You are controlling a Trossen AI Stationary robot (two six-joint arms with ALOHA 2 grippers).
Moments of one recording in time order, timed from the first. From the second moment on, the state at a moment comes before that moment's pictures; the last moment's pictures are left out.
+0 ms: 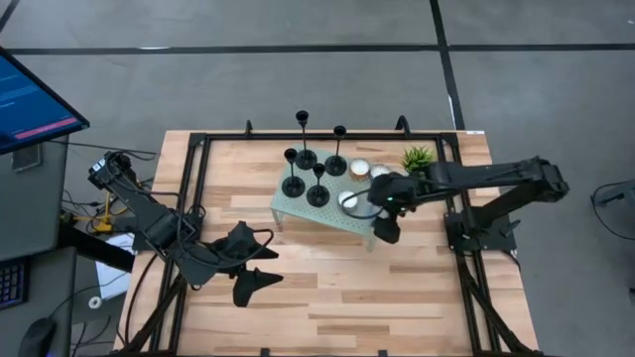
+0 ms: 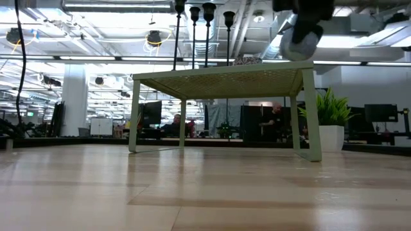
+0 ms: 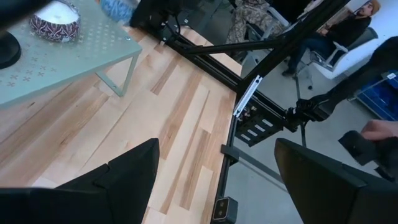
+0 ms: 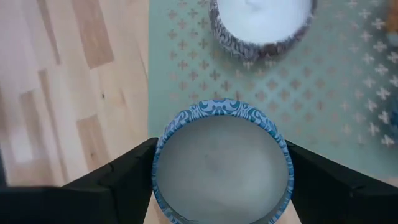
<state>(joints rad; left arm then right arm) -0.75 1.10 1.30 -0.54 -0.62 -0.90 0.06 1.34 1.24 -1.01 0.05 0.36</state>
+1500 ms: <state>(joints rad) -0.75 1.10 1.30 -0.54 -0.62 -0.89 0.01 1.51 1.40 -1.14 0.14 0.33</state>
